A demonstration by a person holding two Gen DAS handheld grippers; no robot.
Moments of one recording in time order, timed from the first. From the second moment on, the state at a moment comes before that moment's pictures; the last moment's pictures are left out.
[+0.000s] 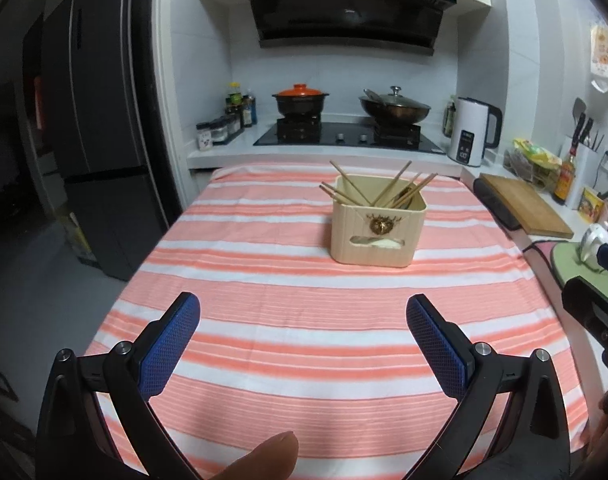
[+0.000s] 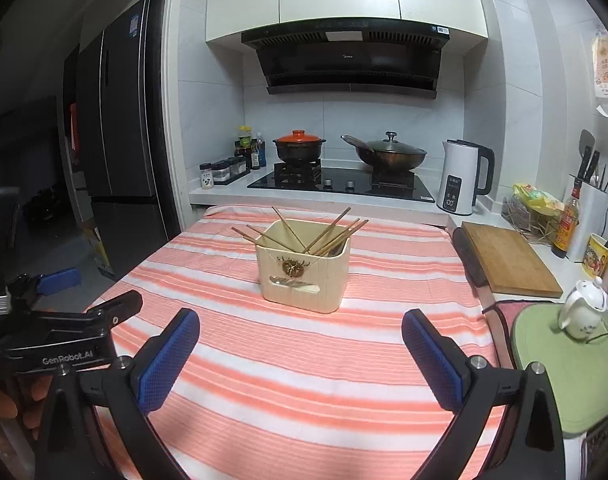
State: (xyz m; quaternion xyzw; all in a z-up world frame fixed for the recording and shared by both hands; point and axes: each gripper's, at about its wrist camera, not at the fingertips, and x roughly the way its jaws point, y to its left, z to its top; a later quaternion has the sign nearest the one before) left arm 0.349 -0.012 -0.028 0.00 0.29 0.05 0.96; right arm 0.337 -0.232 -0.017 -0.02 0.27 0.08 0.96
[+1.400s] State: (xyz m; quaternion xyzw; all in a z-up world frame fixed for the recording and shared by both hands) left arm 0.294 -0.011 0.001 0.00 0.27 0.03 0.96; right arm 0.290 -0.215 0.010 -0.02 0.27 0.08 0.96
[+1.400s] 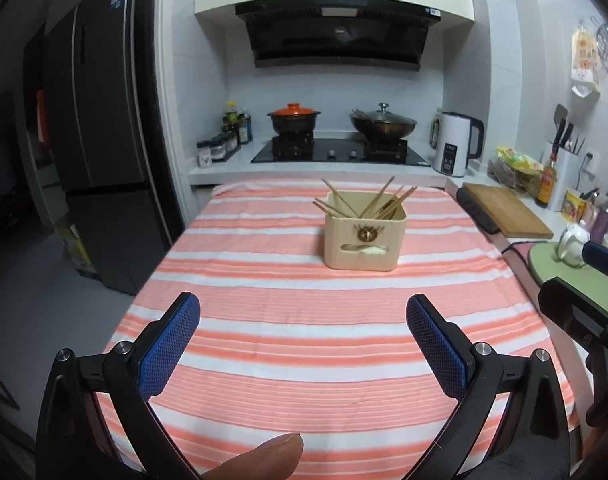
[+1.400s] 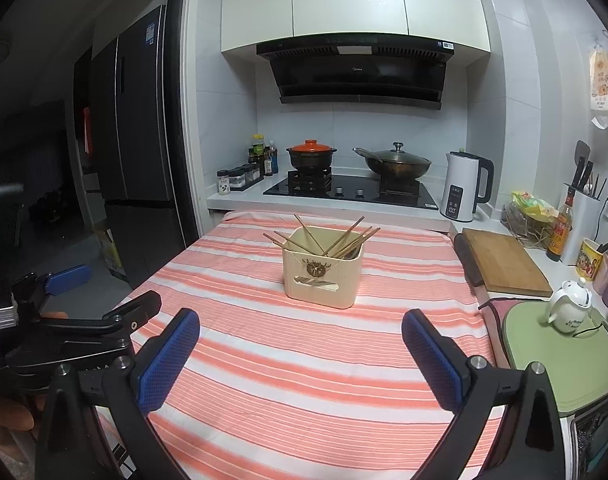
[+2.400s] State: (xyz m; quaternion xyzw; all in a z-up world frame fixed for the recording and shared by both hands) left arm 0.295 -0.011 0.003 0.00 0.27 0.03 0.96; right arm 0.286 -0.205 0.013 -0.03 0.27 0.09 0.96
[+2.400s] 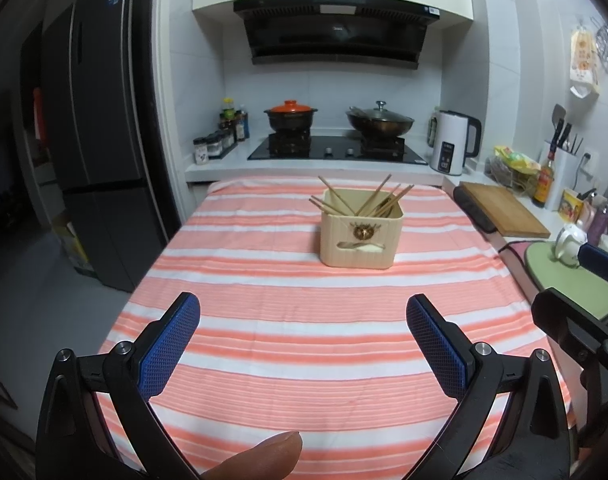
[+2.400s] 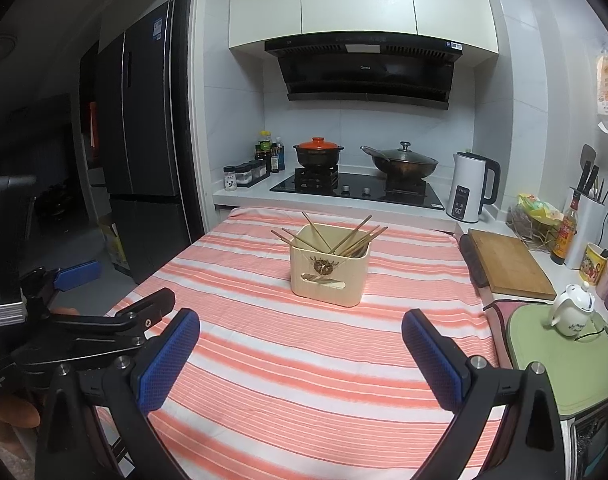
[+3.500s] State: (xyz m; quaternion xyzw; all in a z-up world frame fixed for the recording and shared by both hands) left arm 0.296 -0.013 -0.002 0.00 0.27 0.02 0.96; right arm 0.286 -0.205 0.012 -0.02 0.27 0.09 0.96
